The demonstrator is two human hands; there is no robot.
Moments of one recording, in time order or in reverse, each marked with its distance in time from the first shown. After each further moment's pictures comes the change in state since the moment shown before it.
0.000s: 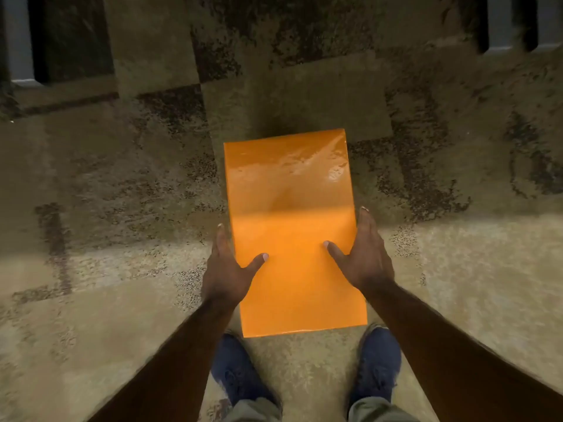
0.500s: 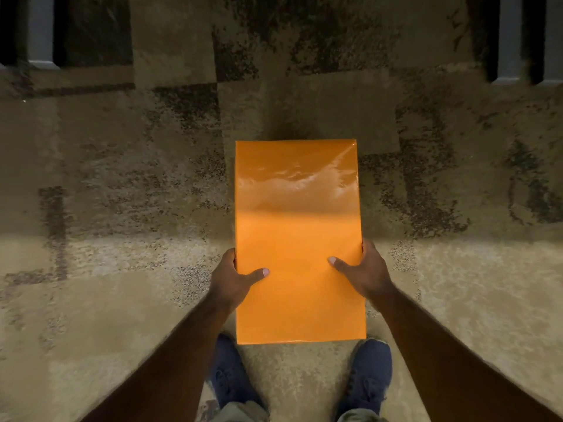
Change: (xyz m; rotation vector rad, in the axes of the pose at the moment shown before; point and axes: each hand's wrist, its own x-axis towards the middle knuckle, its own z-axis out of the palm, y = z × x) left_hand -0.005 -0.014 -0.001 -0.330 -0.178 -0.188; right_hand 0.004 0.007 0.003 0.359 -0.135 0.166
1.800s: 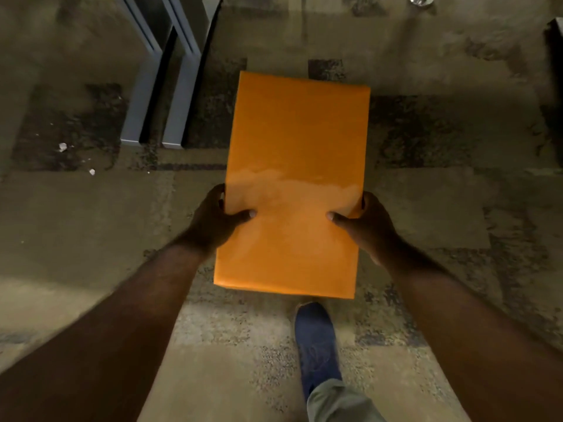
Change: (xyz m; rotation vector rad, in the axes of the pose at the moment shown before) left_hand 0.118 0.138 -0.301 -0.024 0.216 0.319; right_hand 0.066 -0.317 0.123 0.045 0.037 -0.343
